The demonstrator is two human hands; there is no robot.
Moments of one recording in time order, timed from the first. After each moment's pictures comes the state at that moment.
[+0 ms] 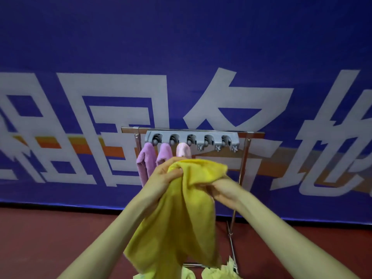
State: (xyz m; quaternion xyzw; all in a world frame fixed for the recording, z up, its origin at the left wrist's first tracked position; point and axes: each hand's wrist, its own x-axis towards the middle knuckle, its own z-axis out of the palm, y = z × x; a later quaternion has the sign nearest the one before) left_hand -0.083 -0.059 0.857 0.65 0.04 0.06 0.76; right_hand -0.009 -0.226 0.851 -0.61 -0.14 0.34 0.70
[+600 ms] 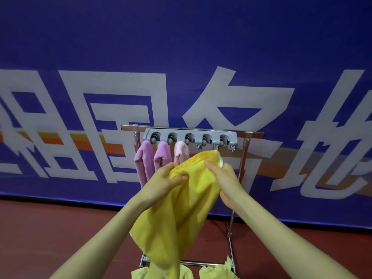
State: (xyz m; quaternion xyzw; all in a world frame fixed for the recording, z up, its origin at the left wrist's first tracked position) left_hand -0.072 -0.072 0.846 0.79 0.07 0.06 0.60; right_hand 0.002 -0.237 0.856 -0.64 -0.07 0.17 0.75
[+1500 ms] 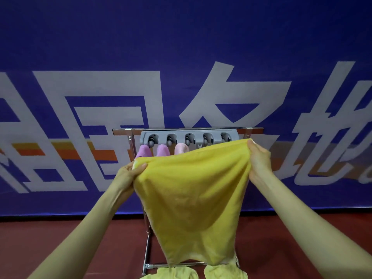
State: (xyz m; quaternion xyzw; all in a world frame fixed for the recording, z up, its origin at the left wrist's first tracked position) left_hand -0.036 0.070 0.810 0.60 0.19 0.06 0.77; right_hand 0.074 -0.247 0.863 -0.59 0.13 -0.04 0.80
